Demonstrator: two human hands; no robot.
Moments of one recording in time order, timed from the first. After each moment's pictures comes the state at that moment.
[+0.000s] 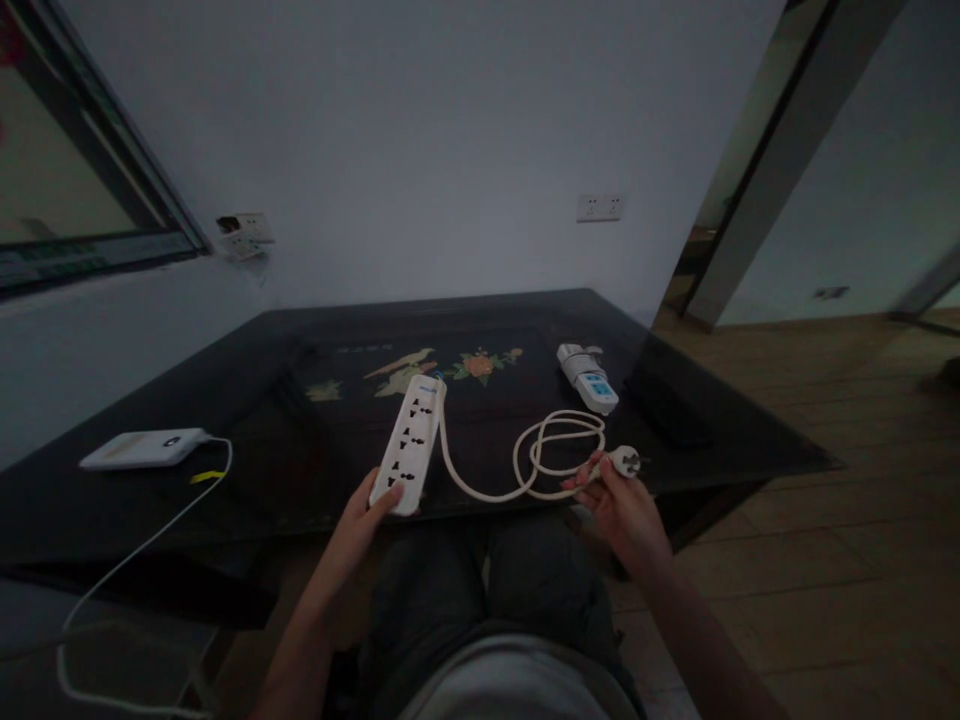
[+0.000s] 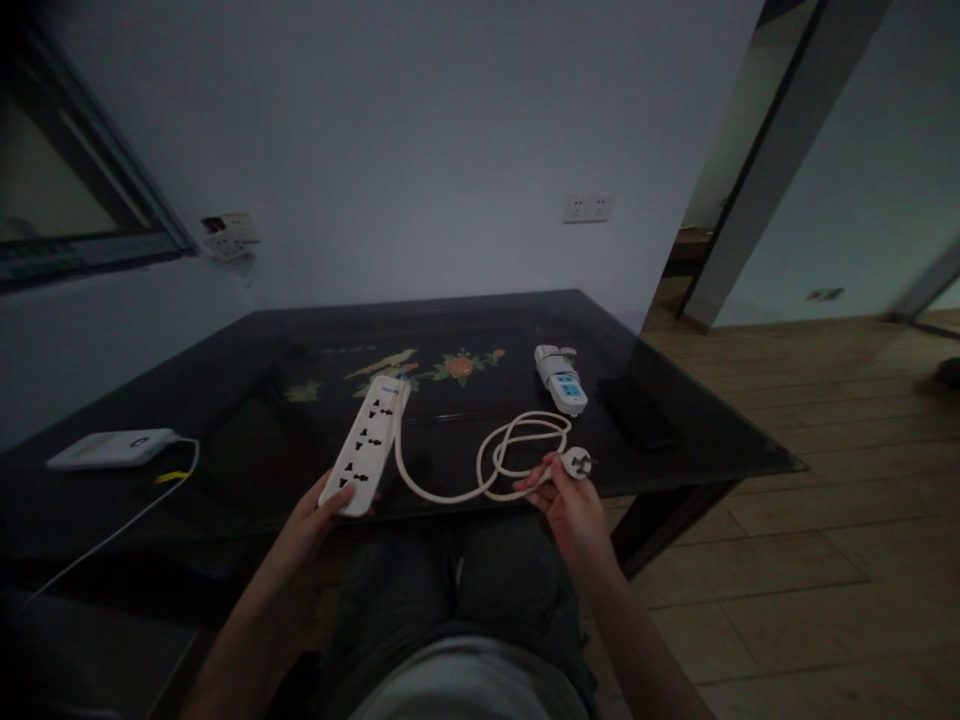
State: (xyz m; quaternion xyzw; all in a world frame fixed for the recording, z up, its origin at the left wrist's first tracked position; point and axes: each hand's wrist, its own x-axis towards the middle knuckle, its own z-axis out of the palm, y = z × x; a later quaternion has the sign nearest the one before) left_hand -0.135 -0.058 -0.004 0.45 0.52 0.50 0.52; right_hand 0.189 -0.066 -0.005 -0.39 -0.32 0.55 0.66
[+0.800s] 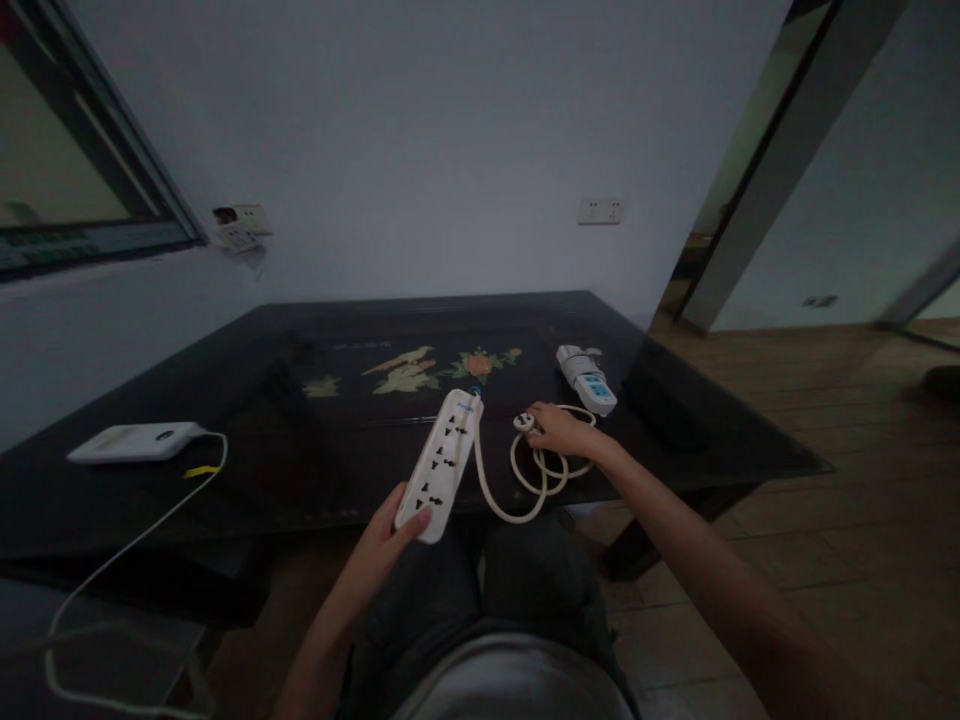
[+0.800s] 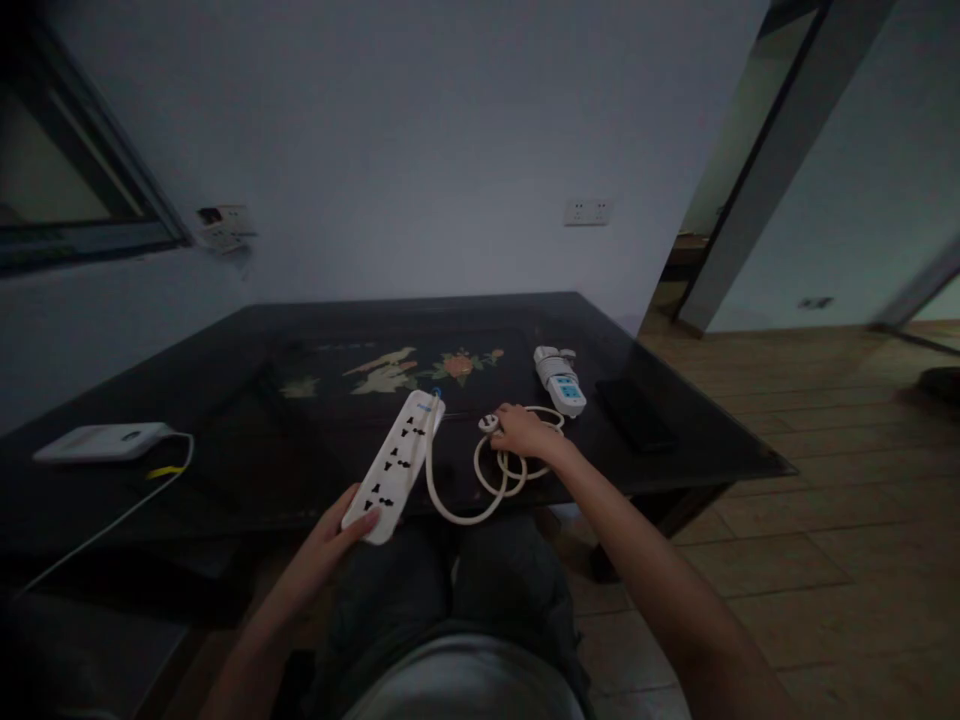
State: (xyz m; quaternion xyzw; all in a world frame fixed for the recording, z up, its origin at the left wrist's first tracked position) left_hand -0.101 -0.087 0.015 0.49 0.52 0.46 0.53; right_hand 0.179 0.052 0.034 -0.53 -0.84 0.12 0.09
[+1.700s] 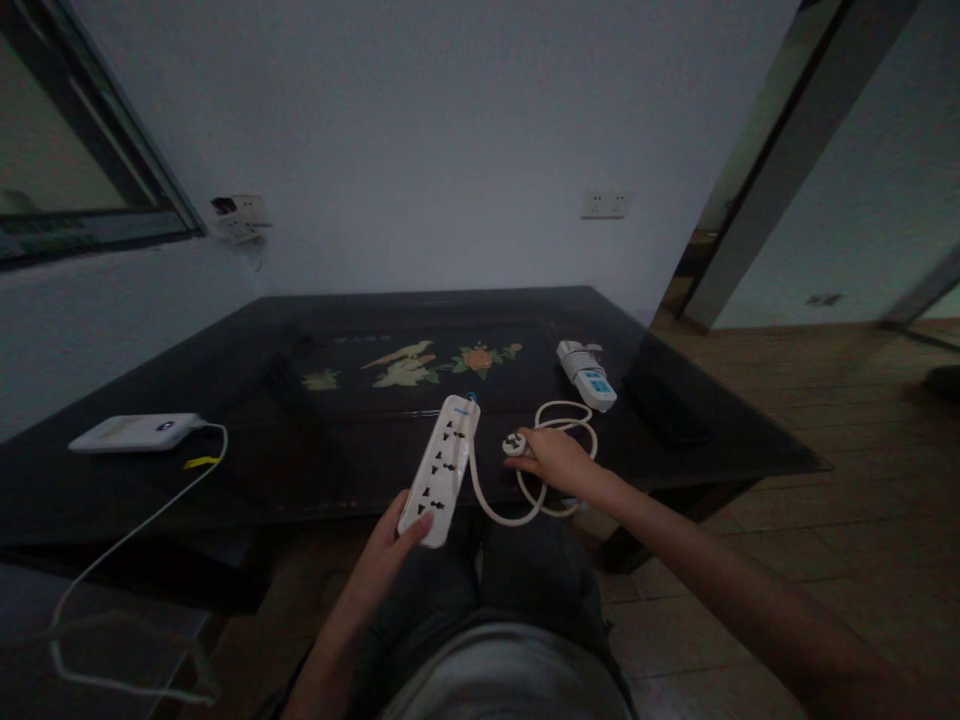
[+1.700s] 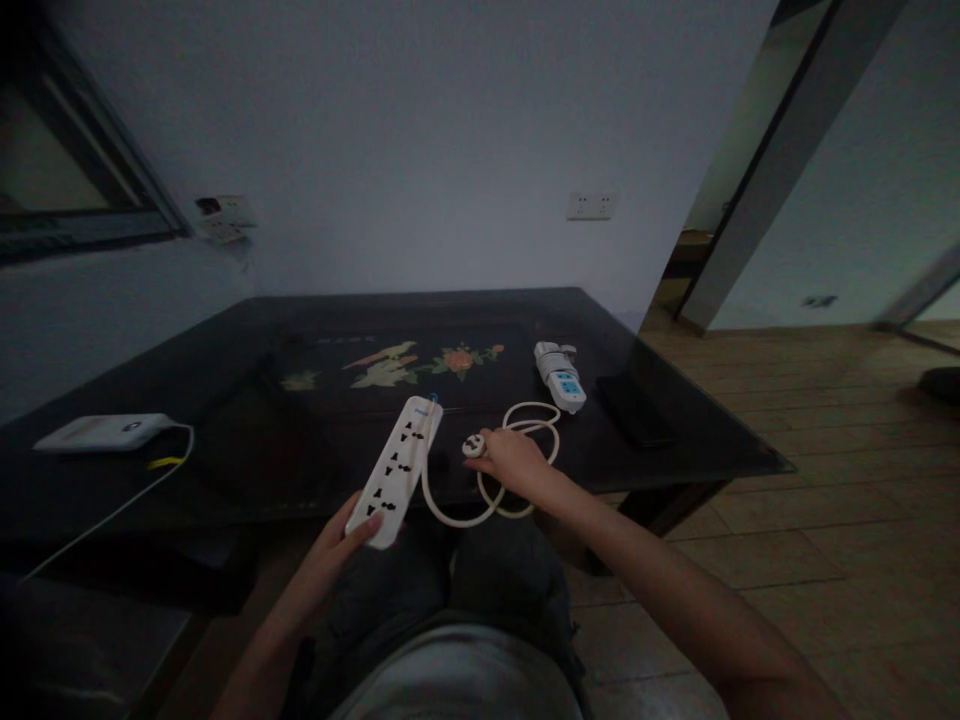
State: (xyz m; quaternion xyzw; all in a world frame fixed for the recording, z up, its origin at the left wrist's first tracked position) left_hand -0.097 -0.097 -0.010 0.43 0.51 0.46 0.58; right_hand 0.154 -0.006 0.043 -0.55 -0.82 0.11 0.04
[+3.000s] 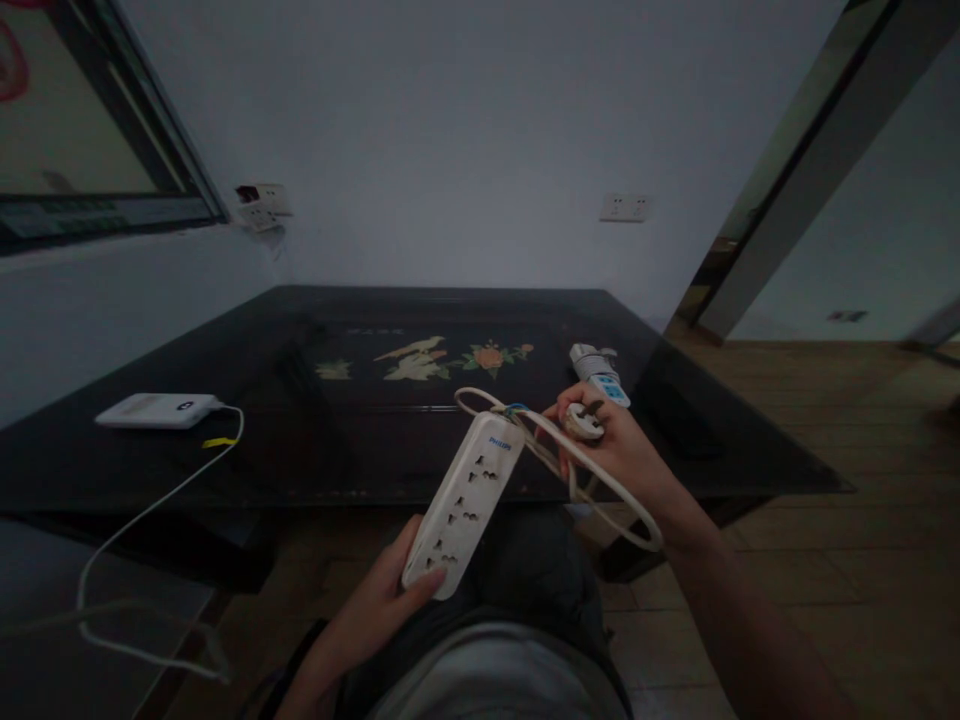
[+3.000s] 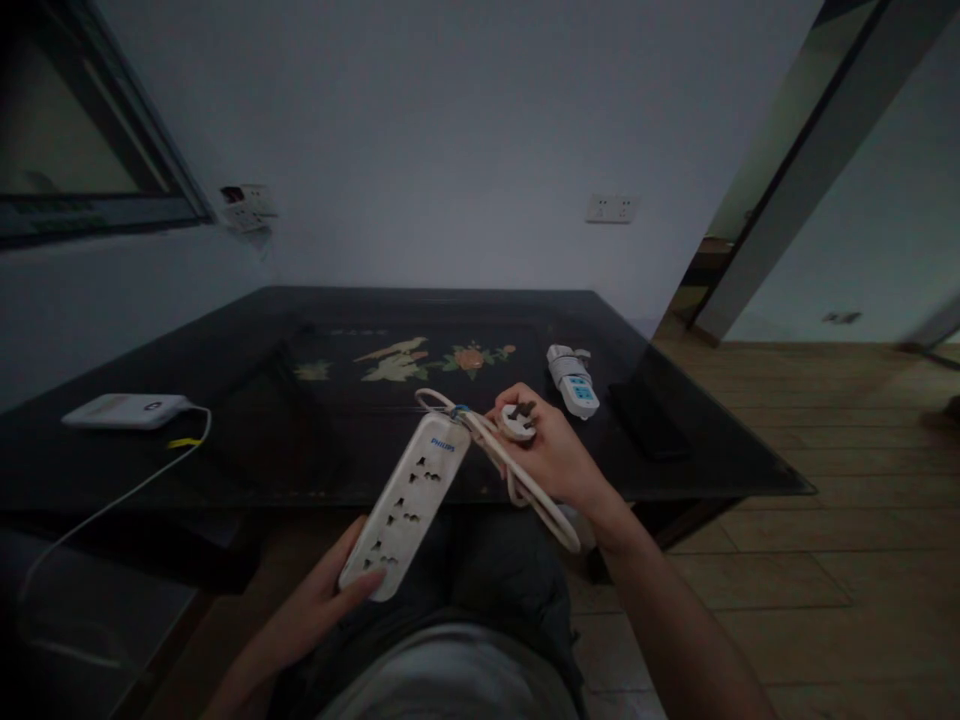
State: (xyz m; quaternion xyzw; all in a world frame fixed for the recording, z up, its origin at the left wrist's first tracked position) left_hand -0.113 -0.135 -0.009 0.63 0.47 0.34 0.51; right_hand 0.162 -0.042 0.106 -0.39 -0.67 0.46 0.44
